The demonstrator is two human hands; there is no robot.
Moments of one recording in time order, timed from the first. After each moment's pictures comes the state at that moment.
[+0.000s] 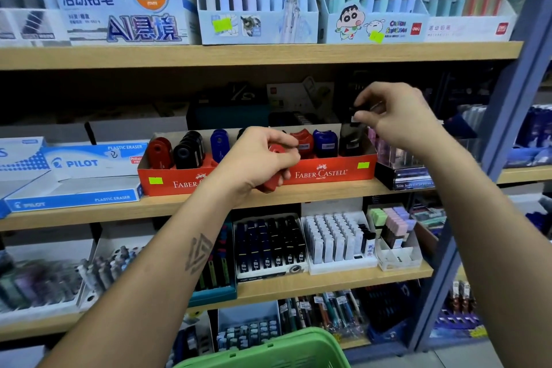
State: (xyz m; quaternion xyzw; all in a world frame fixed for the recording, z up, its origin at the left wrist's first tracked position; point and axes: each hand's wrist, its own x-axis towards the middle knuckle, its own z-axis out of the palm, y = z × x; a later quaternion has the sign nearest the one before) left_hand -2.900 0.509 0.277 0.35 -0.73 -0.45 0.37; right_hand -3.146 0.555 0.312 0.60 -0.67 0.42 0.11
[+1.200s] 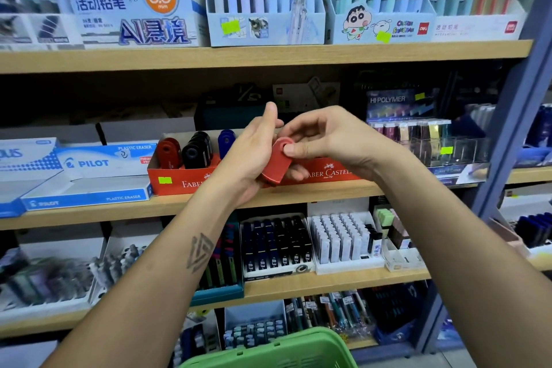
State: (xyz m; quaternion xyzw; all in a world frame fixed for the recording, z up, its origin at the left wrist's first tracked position) left_hand -2.897 0.517 0.283 0.28 -0.62 -0.59 0.43; right_hand -3.061 0.549 0.299 0.72 -0.45 0.44 -0.29
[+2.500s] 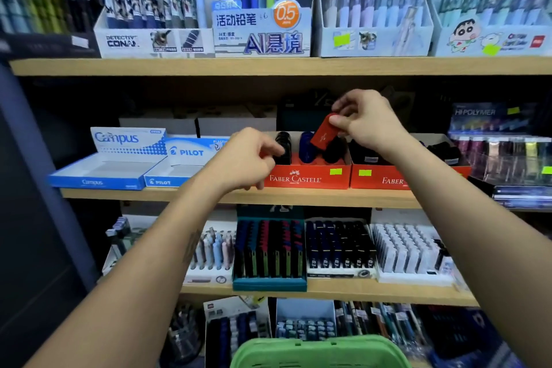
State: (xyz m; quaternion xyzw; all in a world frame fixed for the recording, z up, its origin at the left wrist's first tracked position) left_hand -2.746 0.500 0.291 0.48 -0.81 -0.13 0.30; right_hand -2.988 0.473 0.314 0.66 -0.57 0.48 -0.06
